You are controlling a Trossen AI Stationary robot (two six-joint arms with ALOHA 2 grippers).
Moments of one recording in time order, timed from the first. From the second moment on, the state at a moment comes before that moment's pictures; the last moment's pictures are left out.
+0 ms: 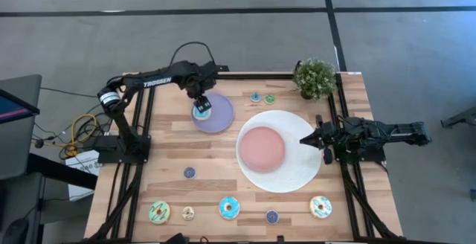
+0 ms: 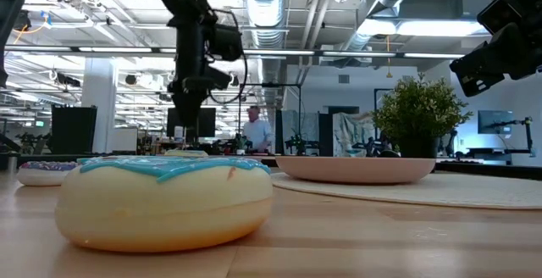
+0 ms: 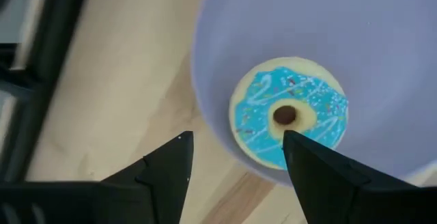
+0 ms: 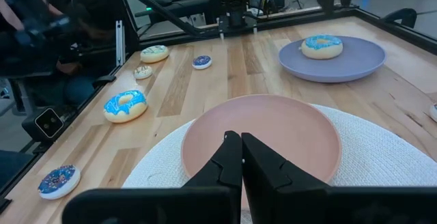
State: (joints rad) left arm 0.59 1.75 1.35 -1.03 -0.14 0.05; right arm 0.08 0.01 0.11 -0.34 -0.02 0.12
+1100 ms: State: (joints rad) left arm -0.01 0.71 0.20 0.10 -0.38 -0.40; right arm 0.08 0.01 0.11 -0.34 -0.02 0.12
